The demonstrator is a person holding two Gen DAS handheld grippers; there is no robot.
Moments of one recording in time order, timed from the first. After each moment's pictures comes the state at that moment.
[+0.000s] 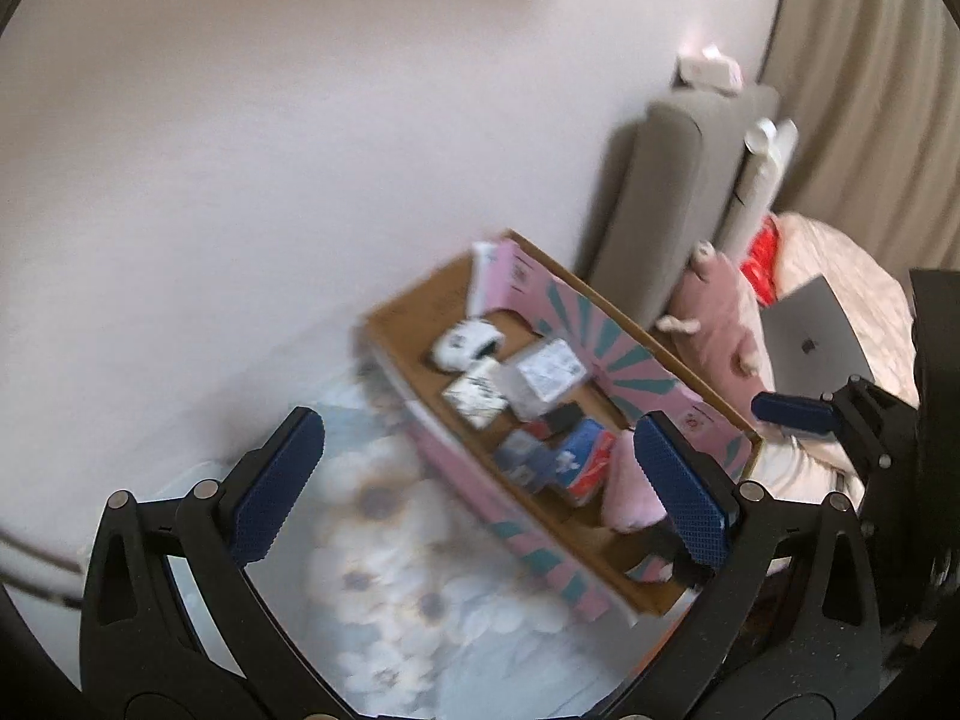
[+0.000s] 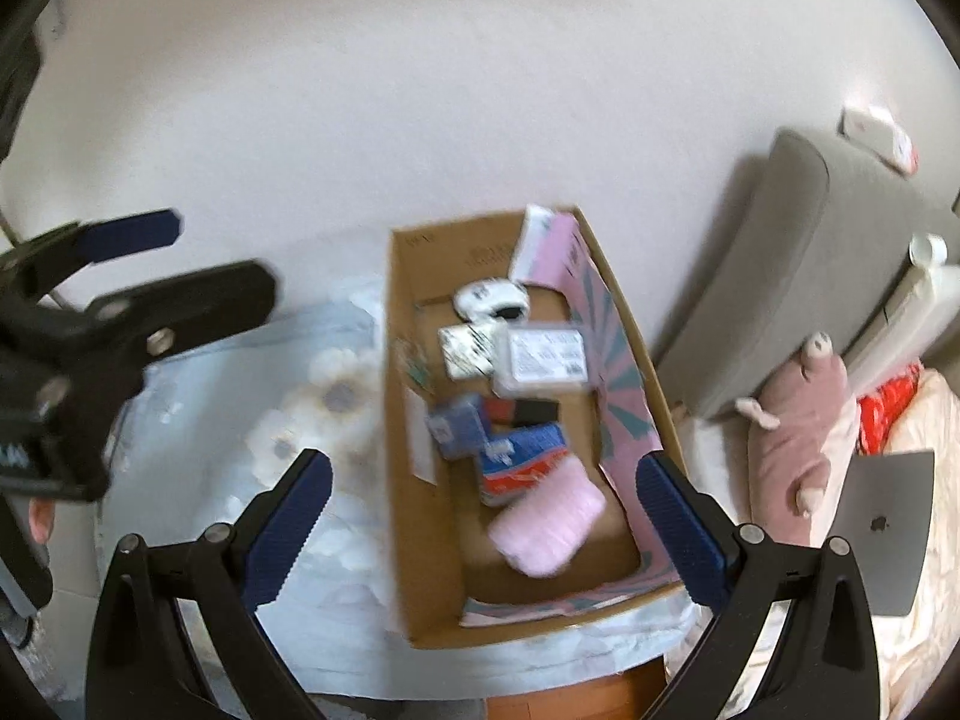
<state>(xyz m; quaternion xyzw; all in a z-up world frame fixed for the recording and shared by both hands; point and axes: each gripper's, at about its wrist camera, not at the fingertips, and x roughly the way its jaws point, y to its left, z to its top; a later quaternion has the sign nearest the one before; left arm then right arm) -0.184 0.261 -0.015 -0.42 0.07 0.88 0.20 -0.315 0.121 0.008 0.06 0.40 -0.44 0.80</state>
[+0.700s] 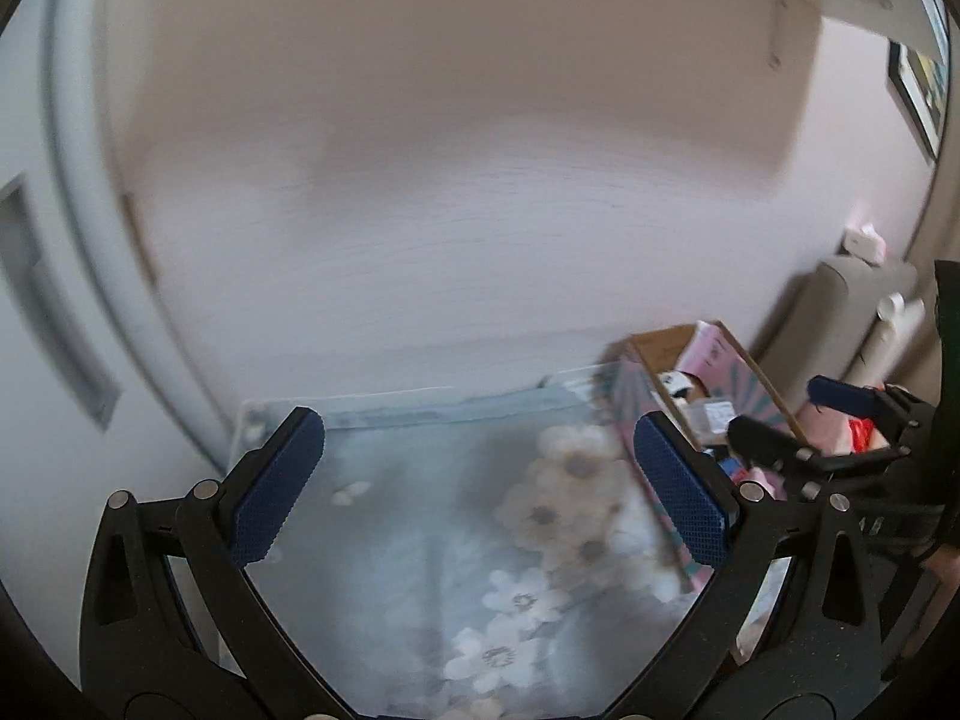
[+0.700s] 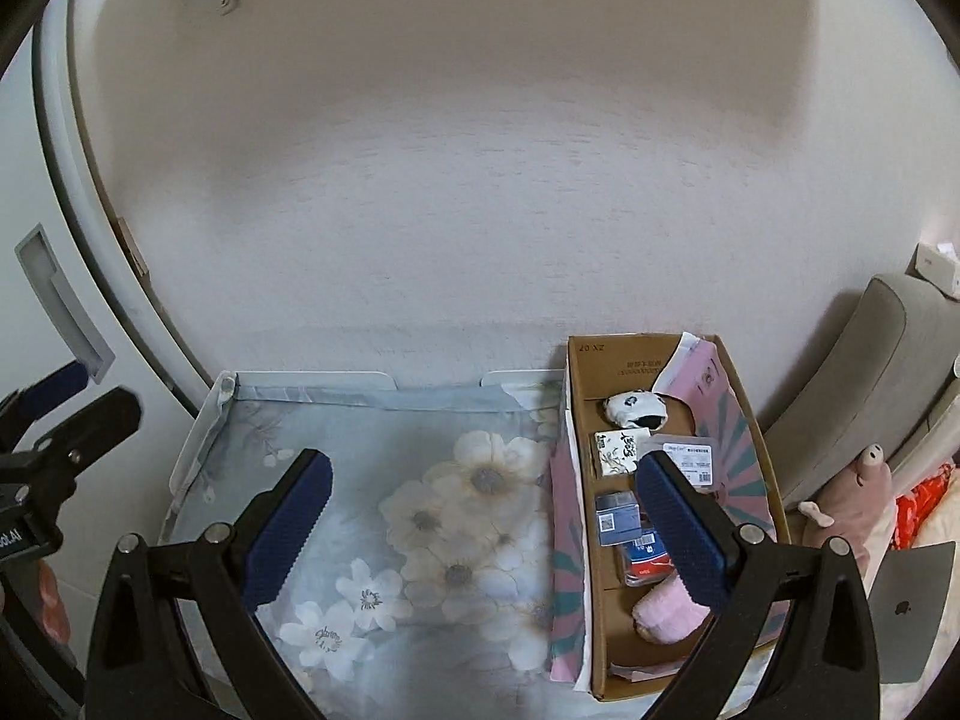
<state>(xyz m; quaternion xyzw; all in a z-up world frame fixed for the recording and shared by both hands) -0.063 0.074 0.014 -0.33 -0.05 0.94 -0.02 -0.237 0.198 0.007 -0.01 0.35 -0.37 0.86</state>
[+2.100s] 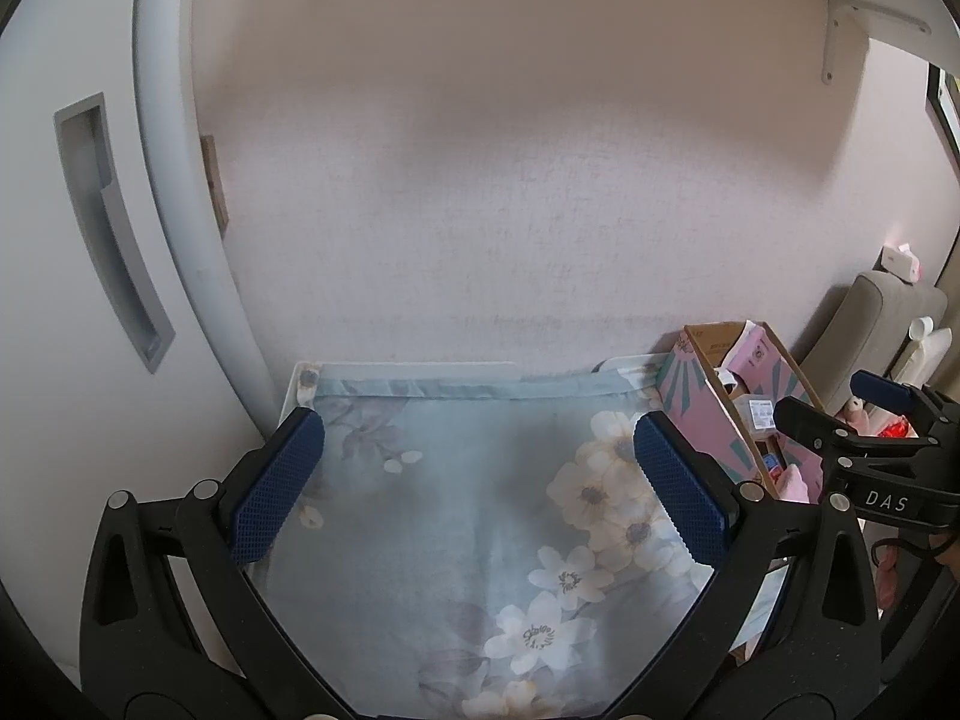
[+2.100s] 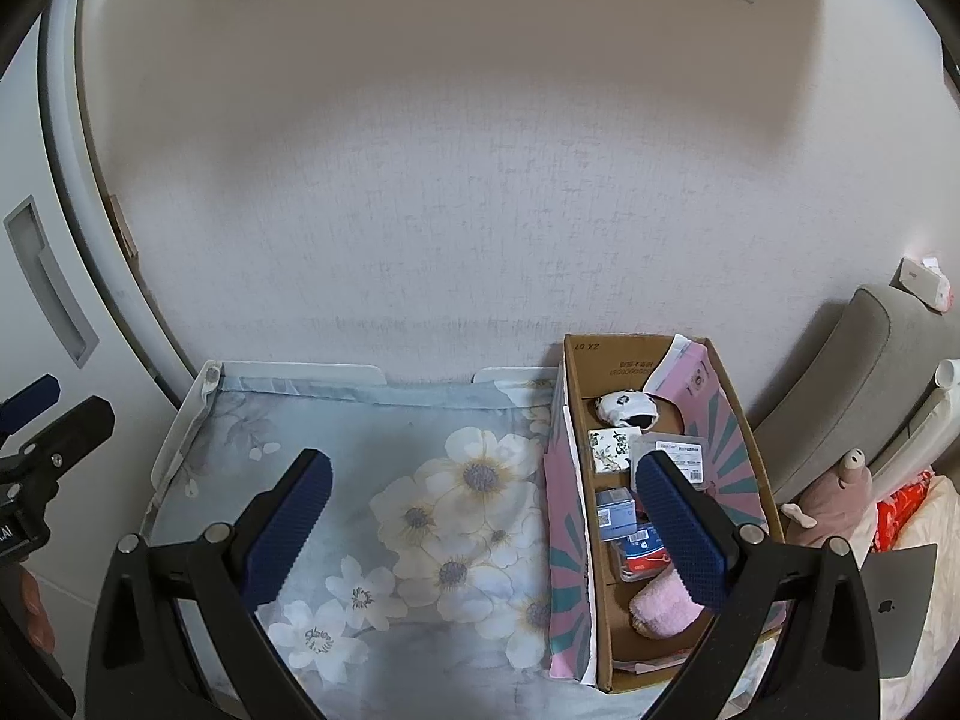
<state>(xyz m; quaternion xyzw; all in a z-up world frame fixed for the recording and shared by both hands) -0.037 0.053 -0.003 -0.33 -0.07 0.94 -0.07 -0.232 0.212 0.002 -0.04 0.34 -0.39 0.85</state>
